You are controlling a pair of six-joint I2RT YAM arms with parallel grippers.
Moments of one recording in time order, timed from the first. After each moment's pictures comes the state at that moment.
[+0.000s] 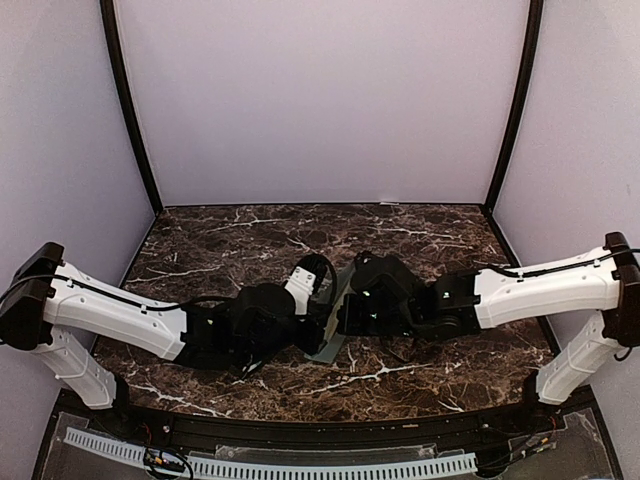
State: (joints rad) left arm -1.28 1.55 0.85 0.26 -0.49 -0.35; right arm 1.22 1.50 1.00 -0.26 0.34 0.97
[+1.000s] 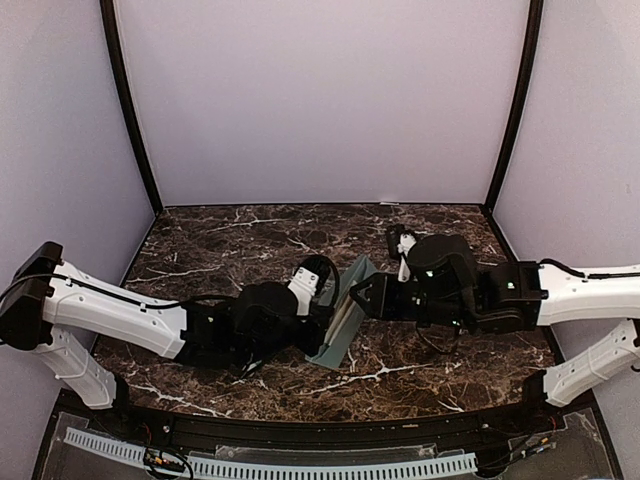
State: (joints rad) left arm -1.28 1.55 0.87 0.22 -0.48 -0.35; right arm 1.23 1.25 0.96 -0.28 0.34 0.89
